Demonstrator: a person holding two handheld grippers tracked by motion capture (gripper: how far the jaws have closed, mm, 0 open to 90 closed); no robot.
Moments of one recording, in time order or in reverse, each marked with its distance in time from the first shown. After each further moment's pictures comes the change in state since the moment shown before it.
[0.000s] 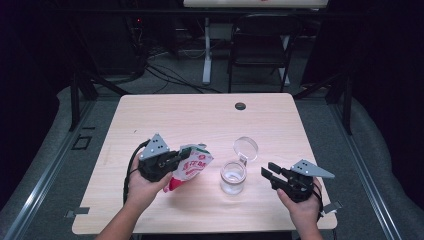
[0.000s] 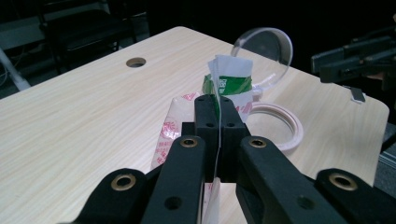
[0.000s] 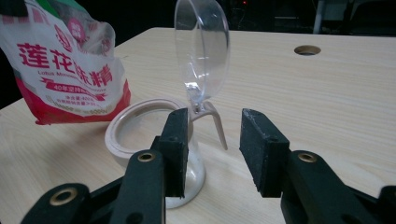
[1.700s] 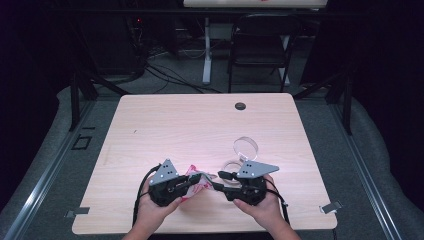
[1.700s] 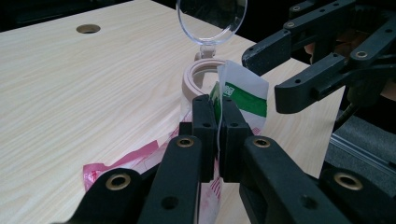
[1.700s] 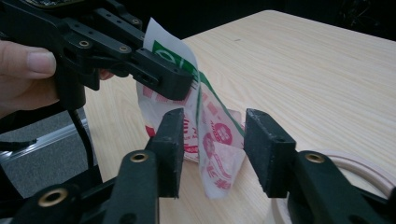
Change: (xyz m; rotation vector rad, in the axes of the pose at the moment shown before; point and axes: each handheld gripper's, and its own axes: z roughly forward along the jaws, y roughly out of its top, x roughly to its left) left arm -0.034 -0.047 0.015 0.025 -0.099 -0.055; right arm 0.095 0.023 0.061 0.113 0.351 -0.221
